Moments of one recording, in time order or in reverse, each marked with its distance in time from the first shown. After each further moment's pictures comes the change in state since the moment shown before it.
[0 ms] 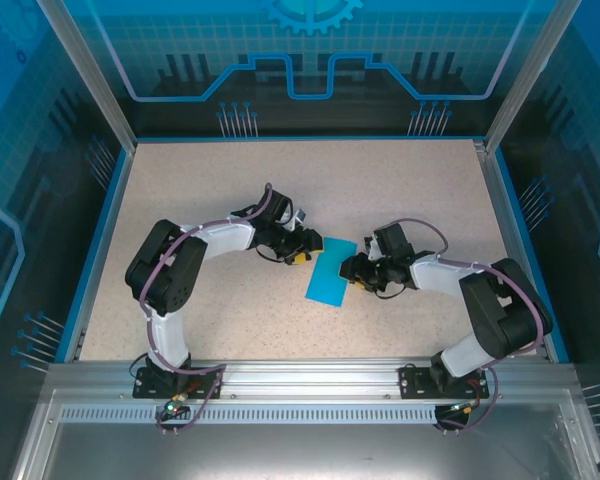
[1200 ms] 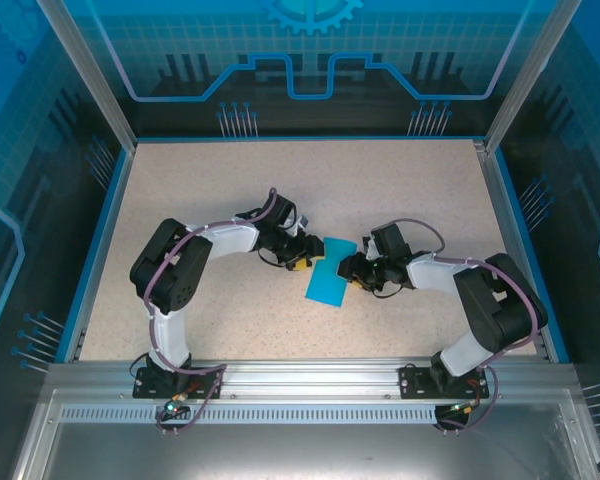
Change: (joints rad) left arm -0.021 0.026 -0.001 -0.028 0.000 0.008; right arm 0.011 0.039 0.002 0.051 0.013 0.021
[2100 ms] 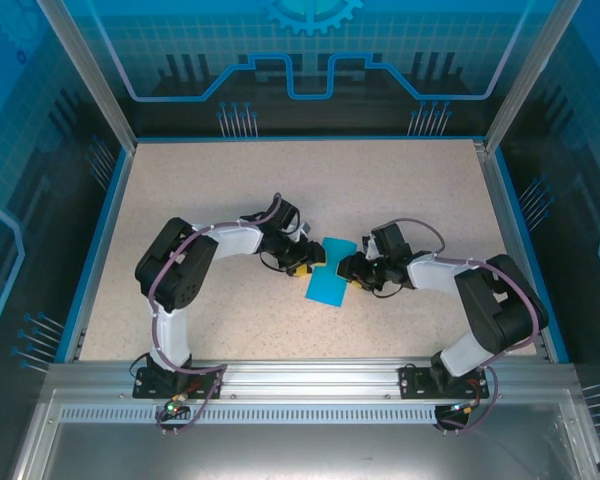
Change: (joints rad) left arm -0.021 0.030 0.002 -0.026 -0.001 0.019; right arm -0.001 -0.004 0.000 0.001 -0.016 0.000
